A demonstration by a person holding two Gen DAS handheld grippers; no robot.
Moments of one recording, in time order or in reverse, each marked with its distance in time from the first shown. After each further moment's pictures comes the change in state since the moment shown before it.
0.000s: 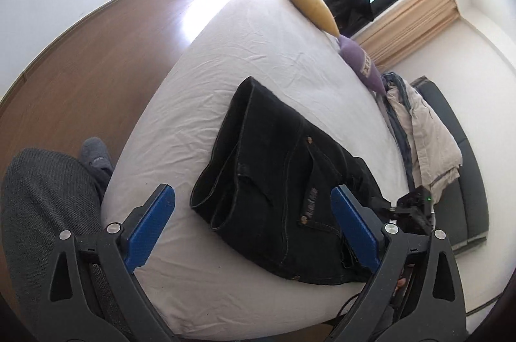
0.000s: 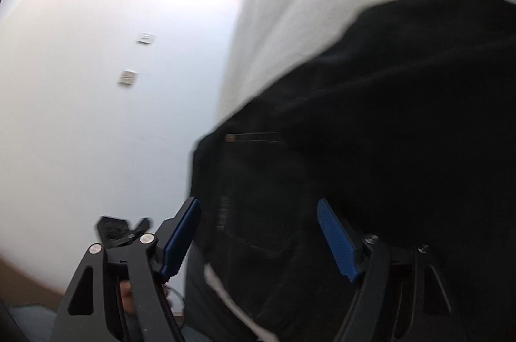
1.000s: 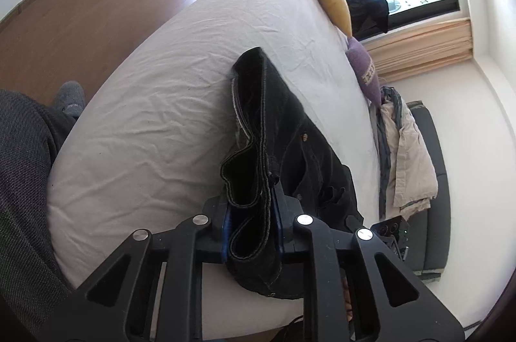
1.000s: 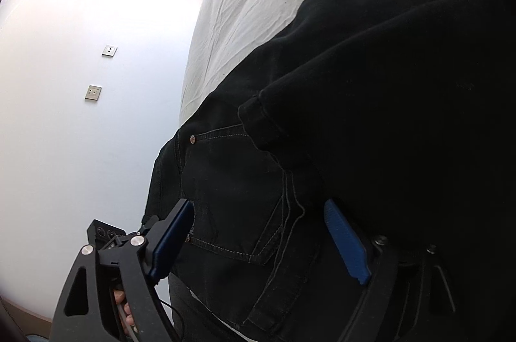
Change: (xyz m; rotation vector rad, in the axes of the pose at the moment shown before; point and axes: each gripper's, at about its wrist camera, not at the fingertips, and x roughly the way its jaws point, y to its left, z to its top) left arm 0.074 -0.007 -0.004 -0.204 0.082 -0.099; right arm -0.007 0.016 -0.014 -0.004 -0.026 -0.043
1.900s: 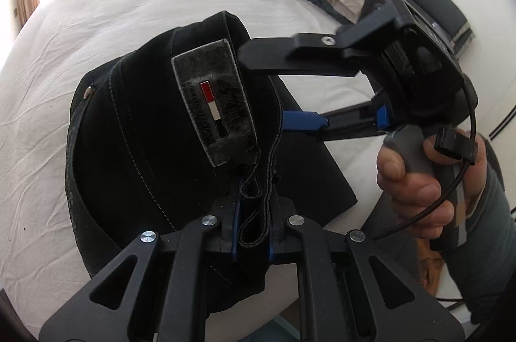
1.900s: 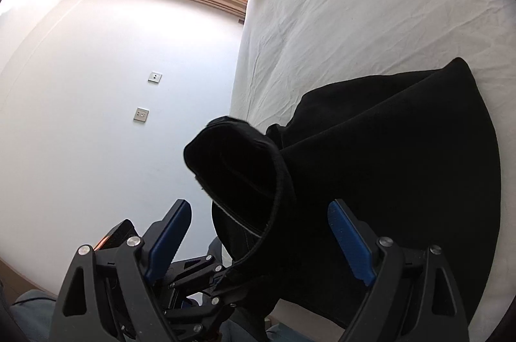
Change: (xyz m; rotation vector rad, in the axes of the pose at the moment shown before) left arm 0.142 -0.286 -0.215 1.007 0.296 0.034; right arm -0.114 -0.025 0.022 -0.031 -0.062 0.149
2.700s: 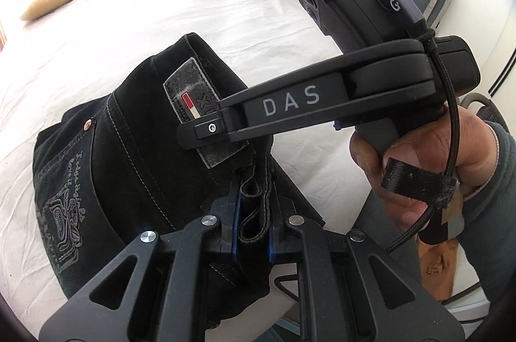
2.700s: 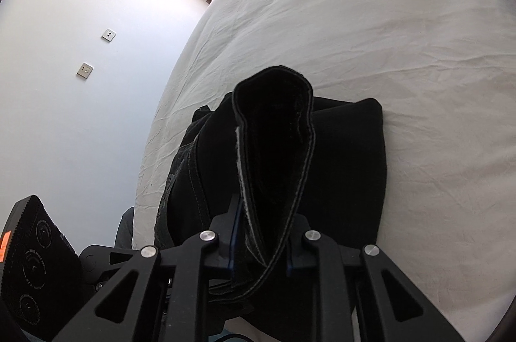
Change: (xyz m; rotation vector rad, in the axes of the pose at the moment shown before) left arm 0.062 -0.104 0.006 0.151 0.050 -0.014; right arm -0.040 -0.038 0.000 -0.156 0.037 -0.304
